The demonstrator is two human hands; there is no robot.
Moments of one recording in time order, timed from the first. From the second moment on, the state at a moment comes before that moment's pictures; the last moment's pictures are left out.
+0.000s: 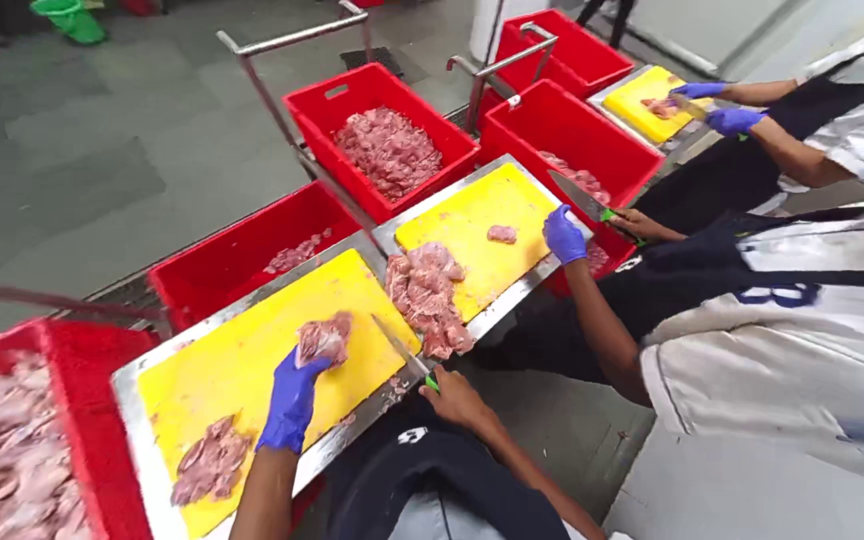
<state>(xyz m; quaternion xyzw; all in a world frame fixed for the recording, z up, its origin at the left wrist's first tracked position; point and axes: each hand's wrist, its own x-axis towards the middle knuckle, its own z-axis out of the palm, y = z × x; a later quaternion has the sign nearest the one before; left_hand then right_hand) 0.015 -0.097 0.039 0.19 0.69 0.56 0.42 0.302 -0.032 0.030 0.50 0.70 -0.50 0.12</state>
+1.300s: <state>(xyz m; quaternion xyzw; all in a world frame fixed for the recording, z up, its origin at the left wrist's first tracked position) -0.030 -0.116 -0.019 0.41 0.82 0.38 0.13 0.183 -0.041 0.063 0.42 0.82 -0.31 0.22</state>
